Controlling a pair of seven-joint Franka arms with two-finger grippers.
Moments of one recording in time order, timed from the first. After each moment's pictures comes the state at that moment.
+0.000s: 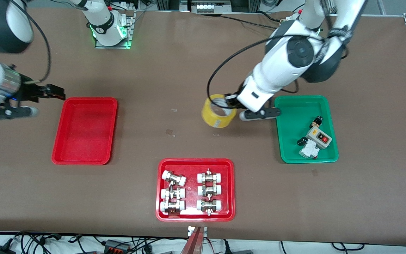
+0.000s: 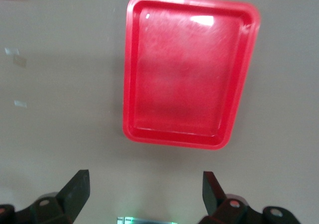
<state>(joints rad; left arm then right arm) -0.21 0.35 -0.41 -1.63 -0.27 2.11 -0.77 0.04 0.15 0.00 -1.68 0.02 1.60 -0.07</state>
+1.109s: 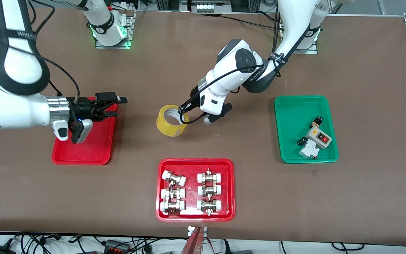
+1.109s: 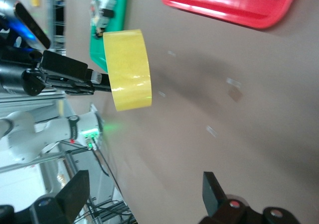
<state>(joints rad) -0.43 0.58 -0.41 -1.55 -0.32 2.55 -1.27 0.09 0.39 0.01 -1.64 0.83 1.60 -0.55</state>
